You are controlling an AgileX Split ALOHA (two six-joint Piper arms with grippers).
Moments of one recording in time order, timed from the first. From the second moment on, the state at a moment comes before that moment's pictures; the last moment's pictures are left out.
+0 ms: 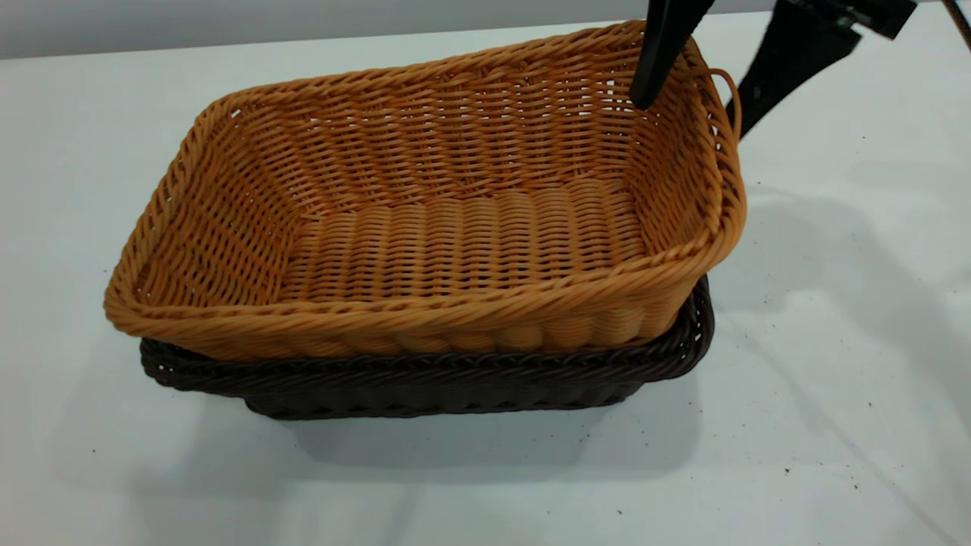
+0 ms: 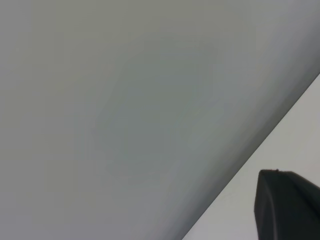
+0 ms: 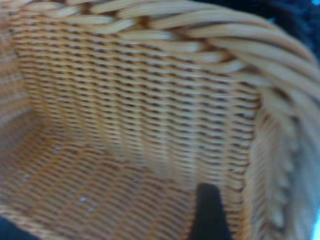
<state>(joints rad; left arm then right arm) -0.88 1.31 -1.36 1.00 0.99 -0.11 0.26 1.97 -1.41 0.52 1.17 -0.02</state>
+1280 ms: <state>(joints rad) -0.88 1.30 -1.61 0.76 1.23 -0.15 0.26 1.50 -1.65 0.13 1.23 -0.04</state>
